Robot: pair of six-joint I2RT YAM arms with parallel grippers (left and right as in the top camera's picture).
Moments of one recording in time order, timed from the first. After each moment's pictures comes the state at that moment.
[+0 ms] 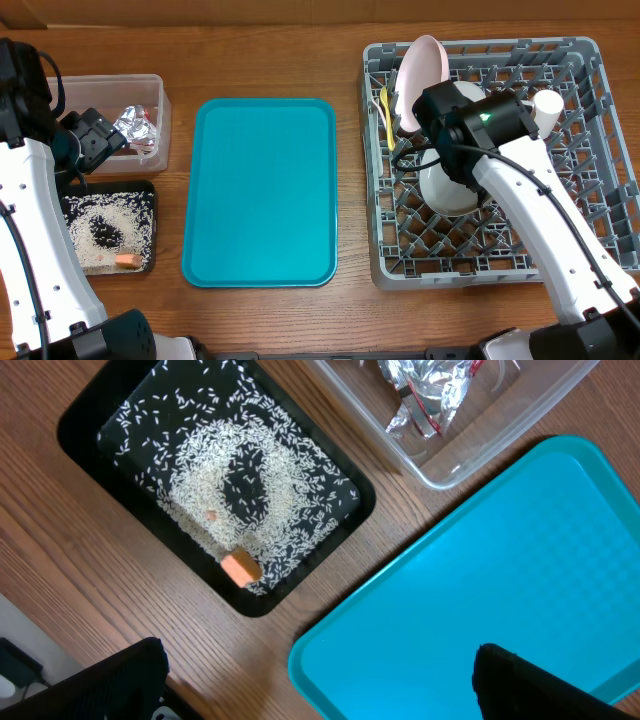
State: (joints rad) left arm 0.35 1.62 1.90 -1.59 -0.12 -0.51; right arm 0.40 1.60 1.60 -1.64 0.69 0.84
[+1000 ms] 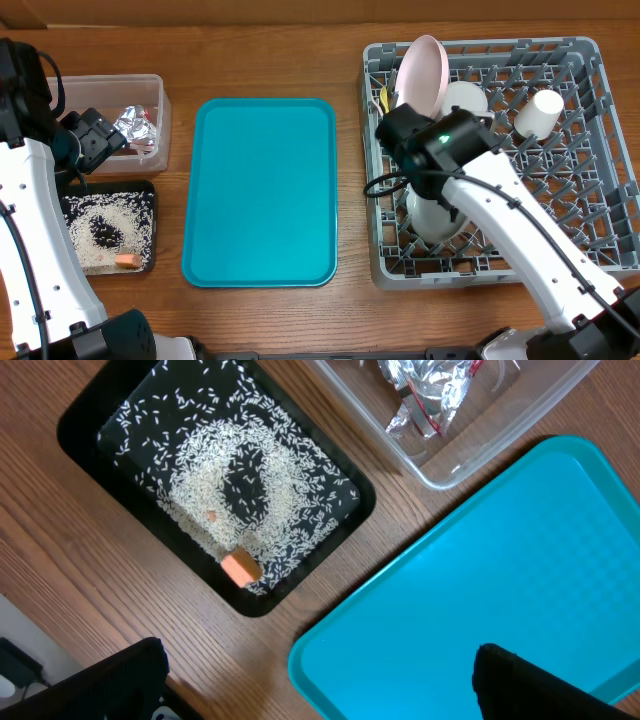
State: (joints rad) left arm 0.35 1.62 1.90 -1.59 -0.12 -0.51; right arm 0.57 1.60 1.55 -1.63 0.65 0.87
